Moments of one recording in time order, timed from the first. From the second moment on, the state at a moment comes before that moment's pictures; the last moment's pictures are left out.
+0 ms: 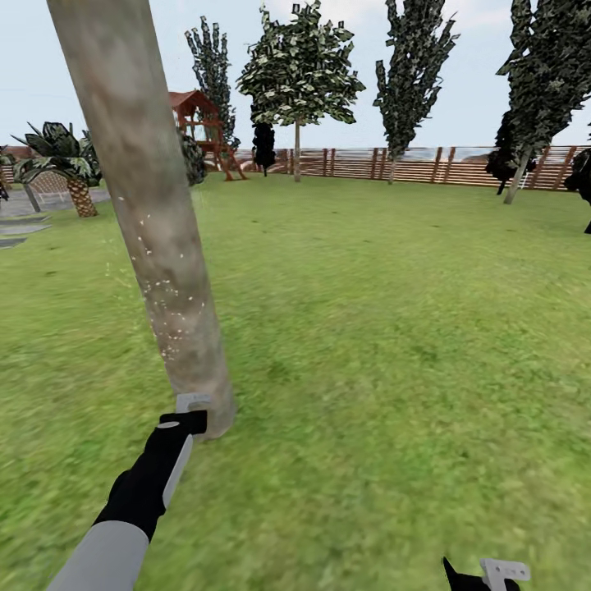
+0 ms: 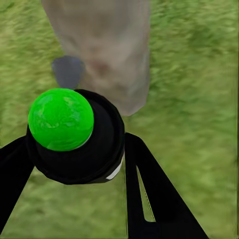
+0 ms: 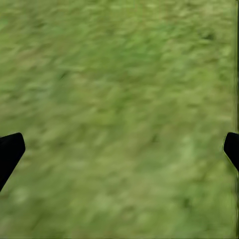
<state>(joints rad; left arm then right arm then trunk) -0.58 -0.04 0.05 -0.97 -0.03 0.51 0.22 -0.36 -0.20 -0.54 -0.13 0.32 -0.50 0.20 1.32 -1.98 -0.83</state>
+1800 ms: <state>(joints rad) -0.58 -0.04 0.05 -0.95 -0.03 0.51 0.22 -0.36 -0.20 -0.54 -0.13 0.32 -0.50 0.20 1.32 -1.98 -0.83</state>
